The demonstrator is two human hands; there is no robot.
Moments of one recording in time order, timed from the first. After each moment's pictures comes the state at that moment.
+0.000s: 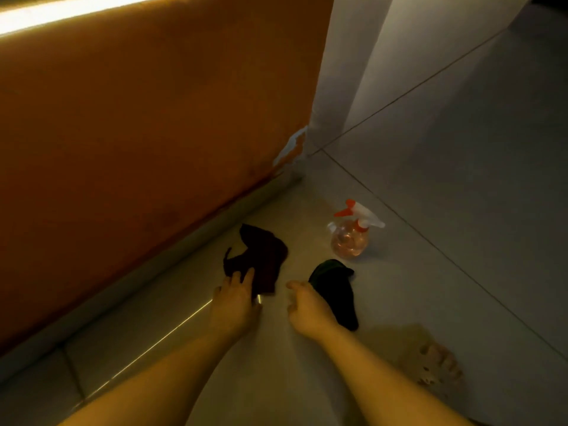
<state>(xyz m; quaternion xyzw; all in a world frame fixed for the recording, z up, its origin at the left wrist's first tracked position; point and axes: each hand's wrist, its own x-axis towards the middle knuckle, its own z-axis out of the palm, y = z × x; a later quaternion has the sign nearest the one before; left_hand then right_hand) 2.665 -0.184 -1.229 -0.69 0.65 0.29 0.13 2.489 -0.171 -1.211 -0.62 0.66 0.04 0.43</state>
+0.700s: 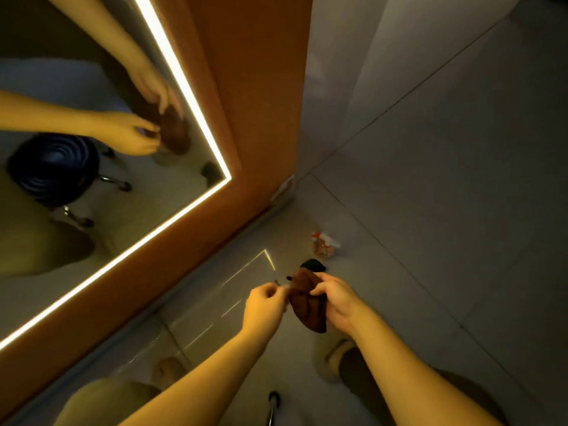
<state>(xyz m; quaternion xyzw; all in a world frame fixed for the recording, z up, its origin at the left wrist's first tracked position) 2.589 -0.157 -0.840 -0.74 0.31 0.58 -0.15 2.432 -0.183 -0.863 -0.09 0.64 -0.22 0.73</state>
